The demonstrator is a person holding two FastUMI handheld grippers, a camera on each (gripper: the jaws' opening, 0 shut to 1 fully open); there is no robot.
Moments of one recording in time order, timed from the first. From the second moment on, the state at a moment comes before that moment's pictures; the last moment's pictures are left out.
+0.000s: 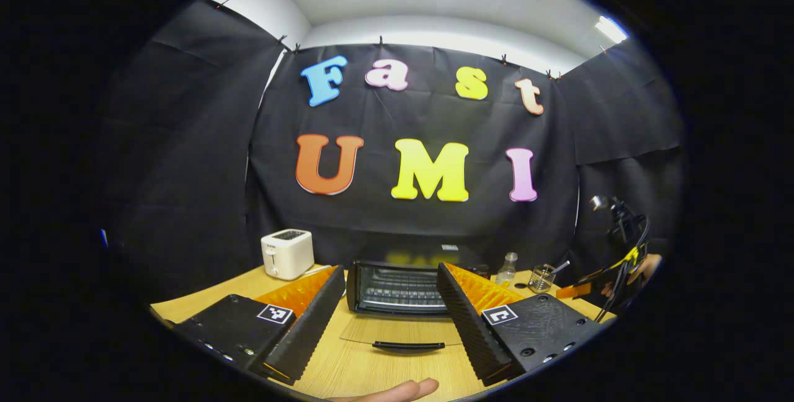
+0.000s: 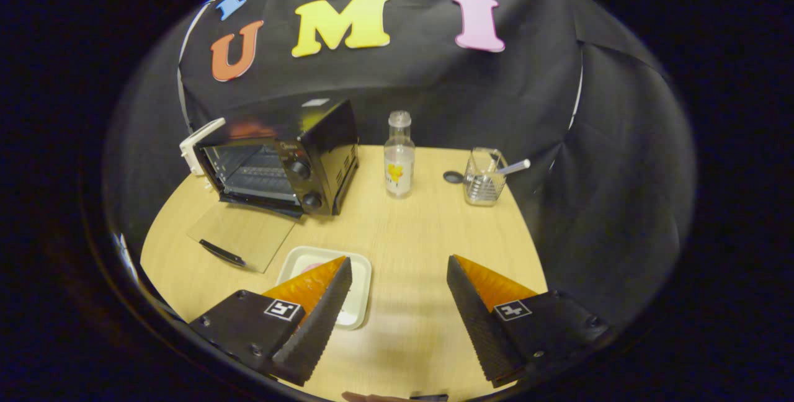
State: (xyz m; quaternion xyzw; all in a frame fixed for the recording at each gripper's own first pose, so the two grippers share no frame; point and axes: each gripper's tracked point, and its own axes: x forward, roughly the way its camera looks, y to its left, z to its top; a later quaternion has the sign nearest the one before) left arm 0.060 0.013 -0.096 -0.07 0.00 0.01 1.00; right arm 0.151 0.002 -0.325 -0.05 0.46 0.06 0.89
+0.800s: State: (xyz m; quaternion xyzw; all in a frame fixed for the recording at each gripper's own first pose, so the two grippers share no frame) left arm 0.025 0.014 -0.066 -0.09 -0.03 0.02 1.00; right arm 0.125 0.061 -0.460 0.17 0.71 0.18 0.66
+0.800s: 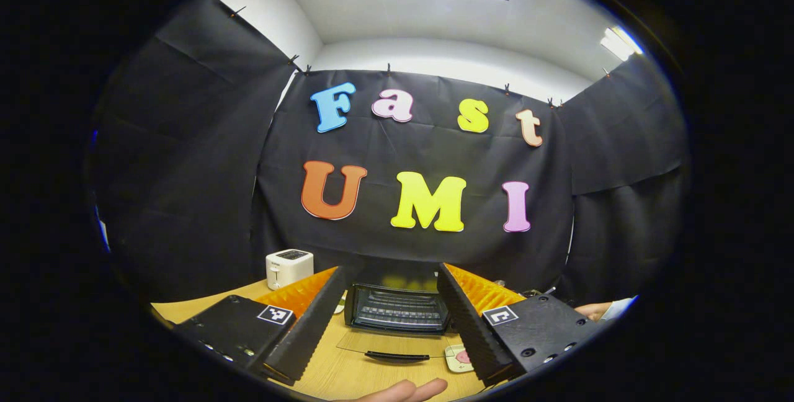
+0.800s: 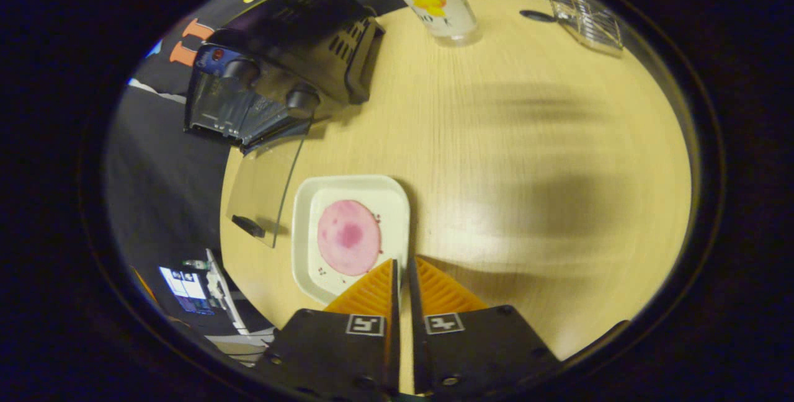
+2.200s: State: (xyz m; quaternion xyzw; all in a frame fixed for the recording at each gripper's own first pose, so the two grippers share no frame) left arm -0.024 0.012 -0.088 -0.05 0.00 -0.02 1.00; right arm 0.128 0.067 -0.447 0.21 0.62 0.14 0.75
